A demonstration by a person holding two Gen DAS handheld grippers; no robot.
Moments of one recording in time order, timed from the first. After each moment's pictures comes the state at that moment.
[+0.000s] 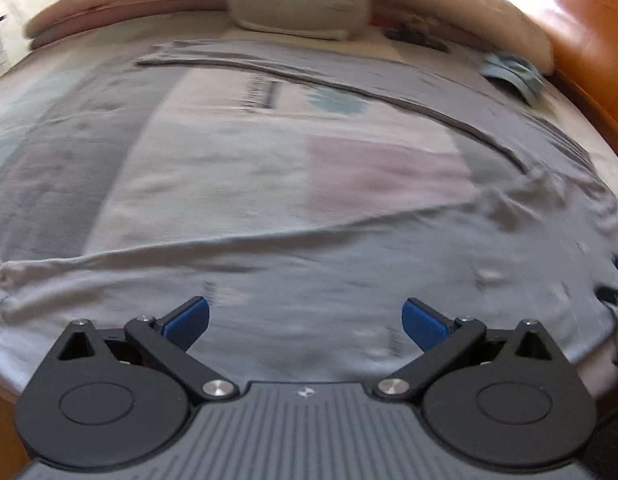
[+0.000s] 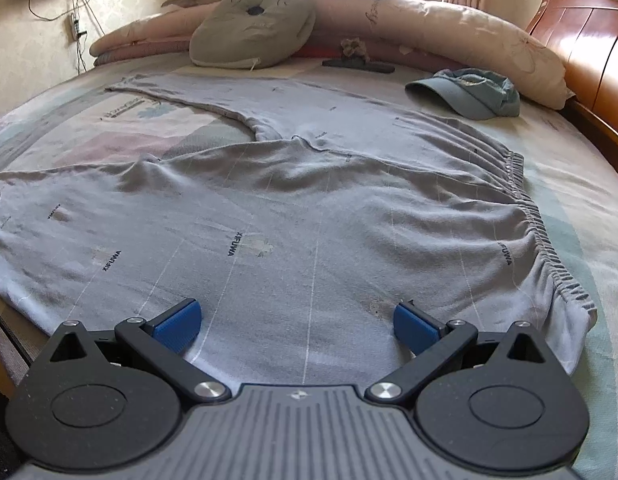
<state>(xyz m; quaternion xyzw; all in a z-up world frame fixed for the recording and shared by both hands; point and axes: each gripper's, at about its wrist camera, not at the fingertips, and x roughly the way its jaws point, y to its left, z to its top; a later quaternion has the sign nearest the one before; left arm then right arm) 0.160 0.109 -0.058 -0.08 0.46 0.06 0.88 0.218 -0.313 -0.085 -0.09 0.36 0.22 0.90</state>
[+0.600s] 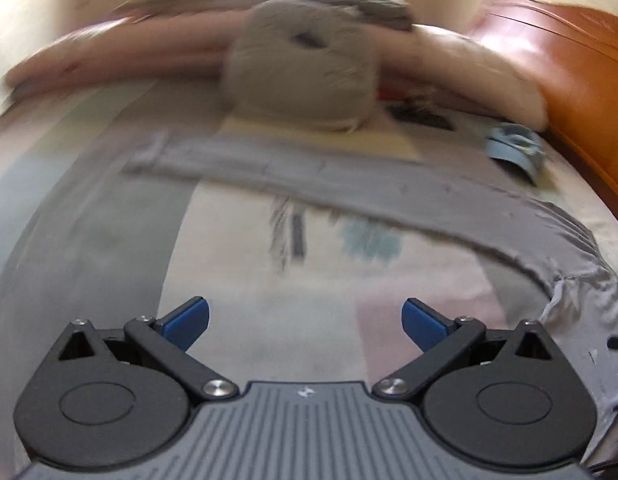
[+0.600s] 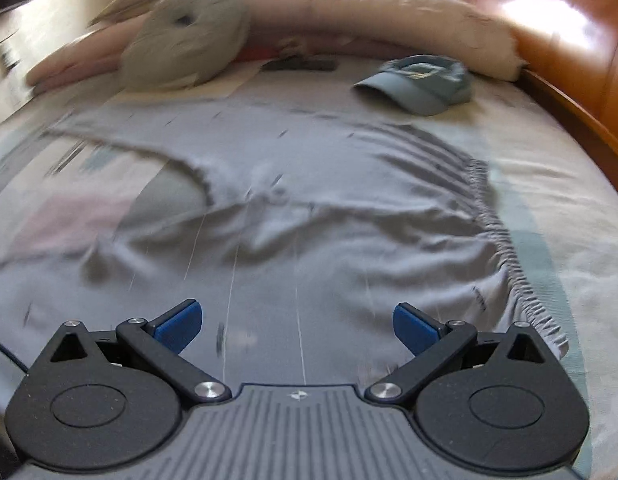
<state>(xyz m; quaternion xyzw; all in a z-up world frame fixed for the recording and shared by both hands) 0.296 0.181 0.005 -0.03 0.38 -0.03 0.92 0.258 -0.284 -0.042 -0.02 0.39 0.10 0.91</state>
